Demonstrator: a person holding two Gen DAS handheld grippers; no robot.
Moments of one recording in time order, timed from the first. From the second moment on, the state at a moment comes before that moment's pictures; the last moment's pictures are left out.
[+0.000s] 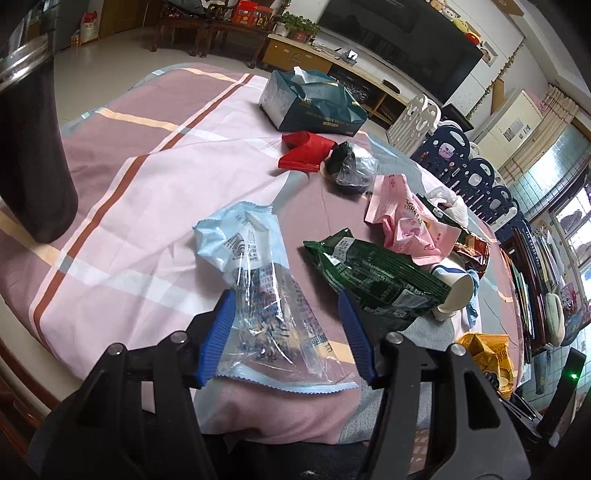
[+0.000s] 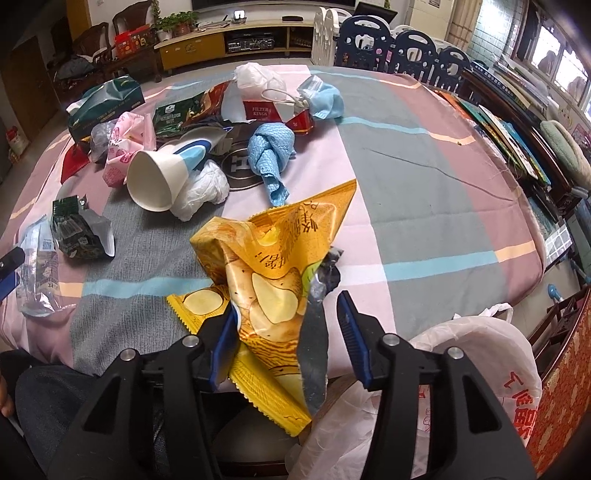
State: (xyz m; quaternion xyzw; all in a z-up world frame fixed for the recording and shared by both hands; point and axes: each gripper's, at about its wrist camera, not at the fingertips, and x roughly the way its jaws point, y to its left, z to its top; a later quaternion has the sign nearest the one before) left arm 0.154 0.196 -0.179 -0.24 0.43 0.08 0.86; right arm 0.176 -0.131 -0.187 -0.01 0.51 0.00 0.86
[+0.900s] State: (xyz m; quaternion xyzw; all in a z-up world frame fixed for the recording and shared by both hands) left arm 0.120 0.130 -0.082 -0.22 0.33 -0.08 0.91; right arm 0.079 -0.222 -0.090 -0.03 0.45 0.00 0.89
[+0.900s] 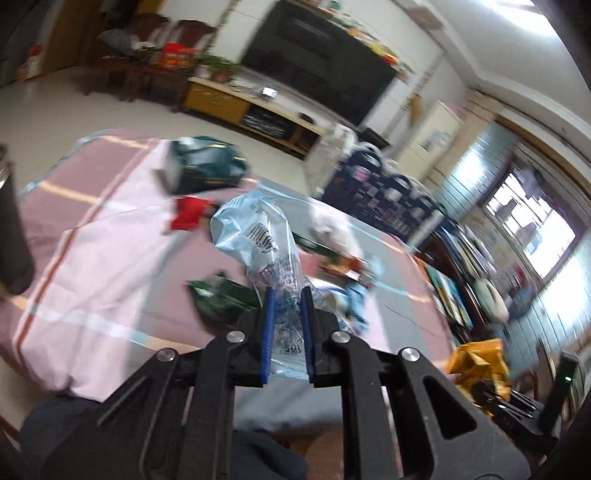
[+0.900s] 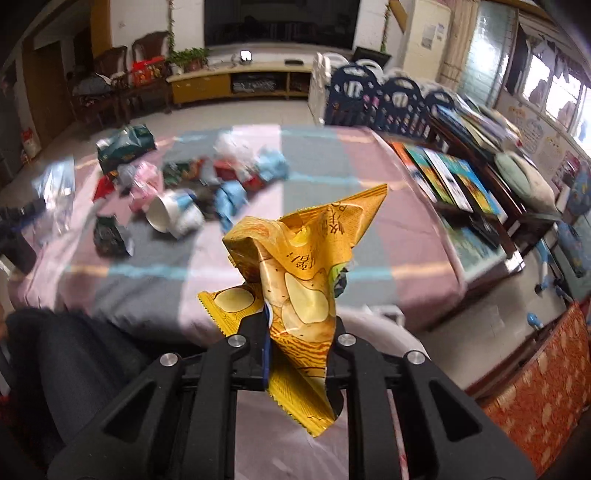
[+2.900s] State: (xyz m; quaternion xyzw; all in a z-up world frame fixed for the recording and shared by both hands) left arm 0.137 0.175 -0.154 -0.25 0.39 0.11 0.88; right arm 0.146 -0.120 -0.112 0.06 0.45 0.00 0.89
